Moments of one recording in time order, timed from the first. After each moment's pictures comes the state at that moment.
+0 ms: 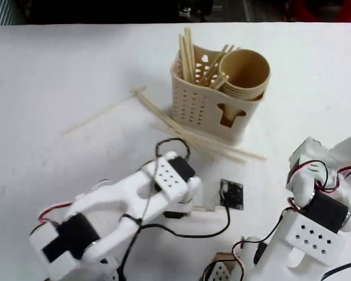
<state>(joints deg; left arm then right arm) 44.7 -2.6 35.3 70.6 -44.2 26.7 -59.6 42.0 65.7 -8.3</state>
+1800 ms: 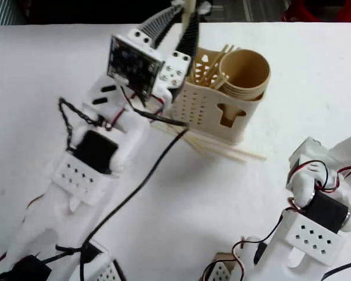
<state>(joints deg) 27.0 -31.2 17.2 12.9 -9.1 26.6 -59.6 42.0 65.7 -8.3</state>
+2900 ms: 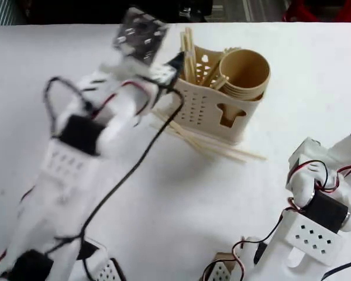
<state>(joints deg) 19.5 -27.6 7.2 49.0 -9.1 26.6 -59.6 42.0 65.7 -6.2</state>
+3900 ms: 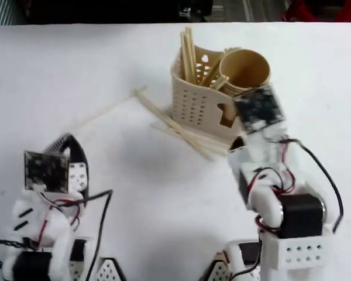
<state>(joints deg) -4.5 -98.2 61.2 66.2 -9.1 -11.9 -56.0 22.2 87.1 22.7</state>
